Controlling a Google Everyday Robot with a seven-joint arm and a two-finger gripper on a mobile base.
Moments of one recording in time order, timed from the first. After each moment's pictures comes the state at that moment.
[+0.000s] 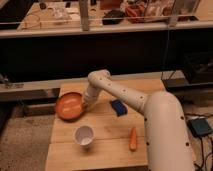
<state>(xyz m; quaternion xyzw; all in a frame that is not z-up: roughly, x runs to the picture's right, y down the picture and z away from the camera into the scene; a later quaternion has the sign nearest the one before) -0.147 0.141 0.896 -0.14 -0.43 -0.58 0.68</state>
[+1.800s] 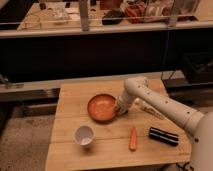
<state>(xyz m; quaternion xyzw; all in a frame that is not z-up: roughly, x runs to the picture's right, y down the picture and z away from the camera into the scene) 0.073 0.133 0.892 -0.19 -0.32 -0.46 0.81</state>
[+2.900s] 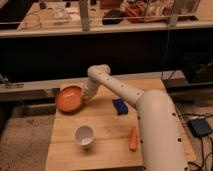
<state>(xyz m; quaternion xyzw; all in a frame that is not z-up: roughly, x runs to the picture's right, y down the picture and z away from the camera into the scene) -0.156 0.089 0.924 -0.13 -0.41 -0.56 0.71</state>
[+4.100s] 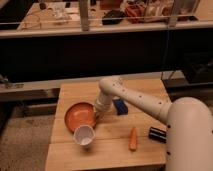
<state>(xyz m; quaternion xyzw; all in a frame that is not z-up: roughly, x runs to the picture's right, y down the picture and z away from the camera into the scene) -0.036 0.179 0.857 -0.20 -0.42 -0.58 0.67</state>
